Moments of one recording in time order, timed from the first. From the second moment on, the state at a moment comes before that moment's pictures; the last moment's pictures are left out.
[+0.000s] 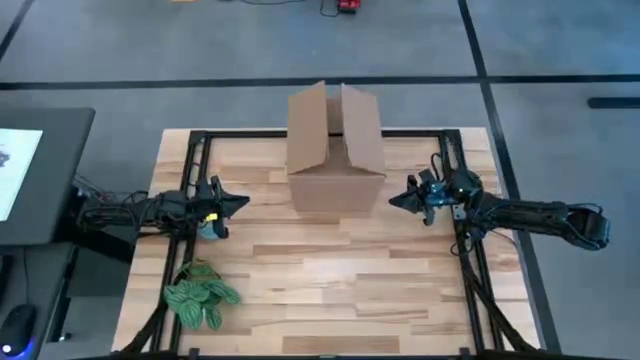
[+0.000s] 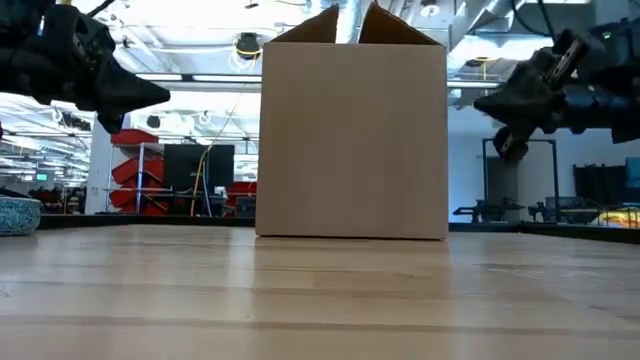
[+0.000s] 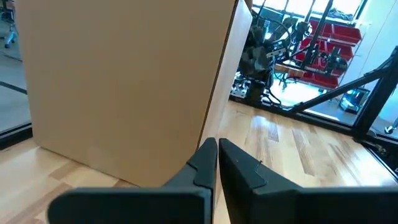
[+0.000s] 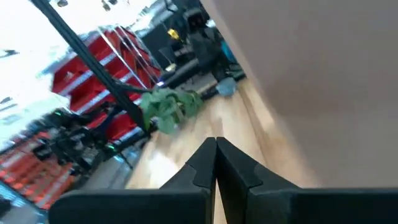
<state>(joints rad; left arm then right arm) -0.04 0.01 0.07 -0.14 -0.35 -0.24 -0.51 0.69 0.01 0.65 -0.57 0.49</state>
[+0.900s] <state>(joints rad) -0.04 0.01 0.07 -0.14 -0.35 -0.24 -0.23 0.01 0.01 0.02 -0.03 0.04</state>
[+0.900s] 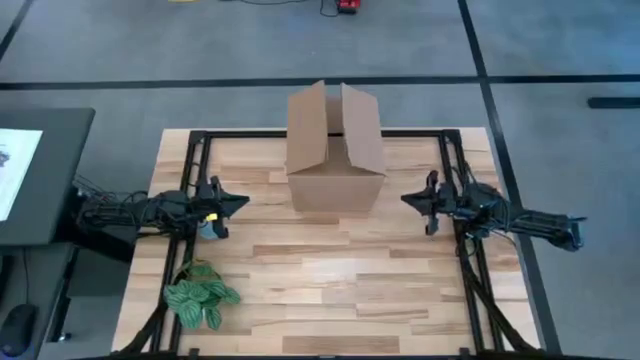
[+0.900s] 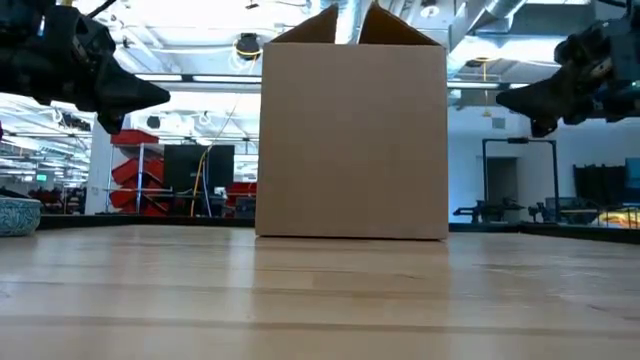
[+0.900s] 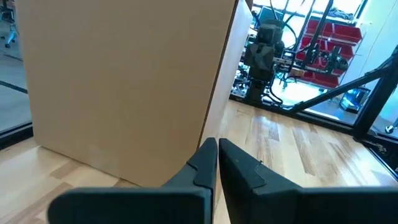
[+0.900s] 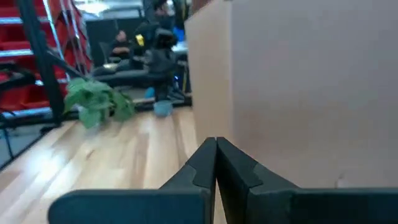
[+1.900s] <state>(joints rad) -0.04 0.01 0.07 -0.14 -0.35 -0.24 -0.25 0.03 0.01 0.01 -0.04 -0.01</state>
